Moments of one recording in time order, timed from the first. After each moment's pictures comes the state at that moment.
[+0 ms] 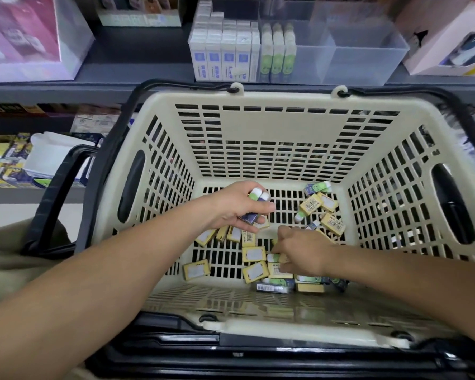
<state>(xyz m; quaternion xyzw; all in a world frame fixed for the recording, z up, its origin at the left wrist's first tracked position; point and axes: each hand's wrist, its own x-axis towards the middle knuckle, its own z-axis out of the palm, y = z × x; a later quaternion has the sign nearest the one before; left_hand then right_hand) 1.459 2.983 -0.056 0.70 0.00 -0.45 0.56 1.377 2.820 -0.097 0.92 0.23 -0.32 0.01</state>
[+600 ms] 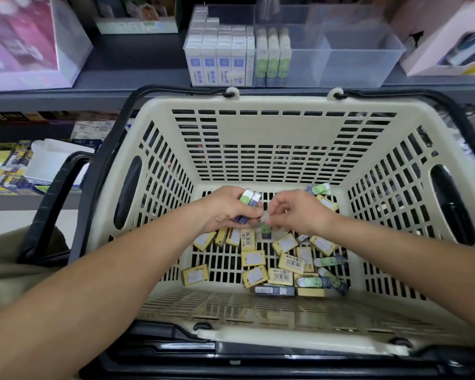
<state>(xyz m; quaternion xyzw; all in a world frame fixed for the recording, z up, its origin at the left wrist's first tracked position) 1.466 2.989 -0.066 0.68 0.05 -0.43 0.59 1.417 2.821 -0.059 0.87 -0.03 -0.23 -0.43</state>
